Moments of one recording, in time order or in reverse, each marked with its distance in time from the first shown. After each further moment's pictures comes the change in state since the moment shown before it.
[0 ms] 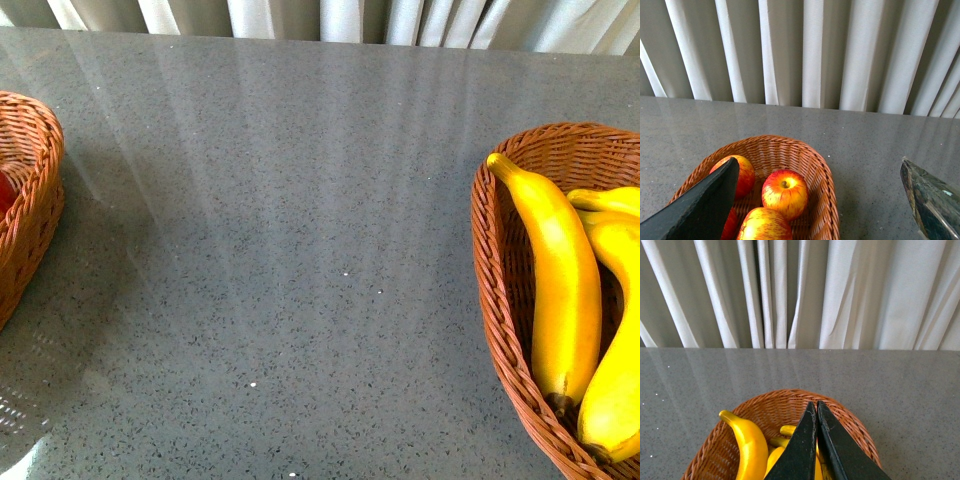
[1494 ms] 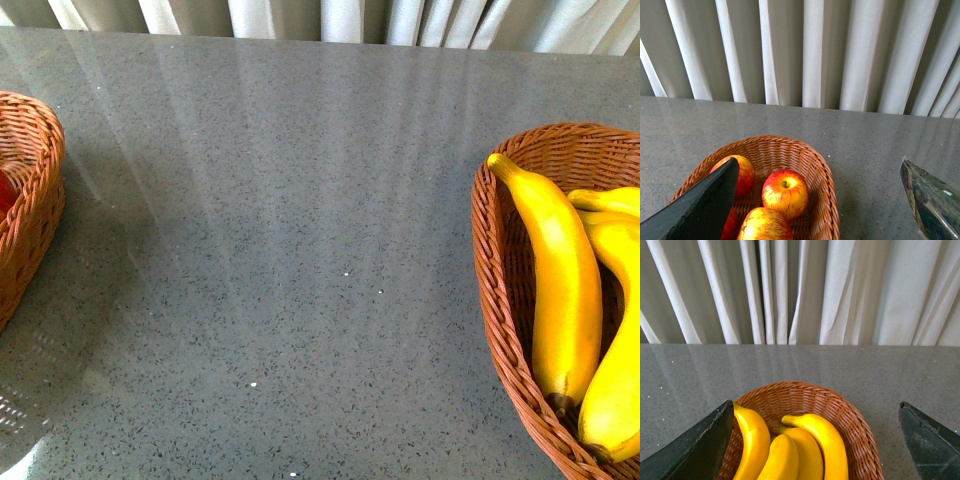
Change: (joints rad) left arm 0.000 0.000 0.000 0.000 0.000 0.000; right arm 0.000 -0.251 0.000 -0.256 -0.001 0.000
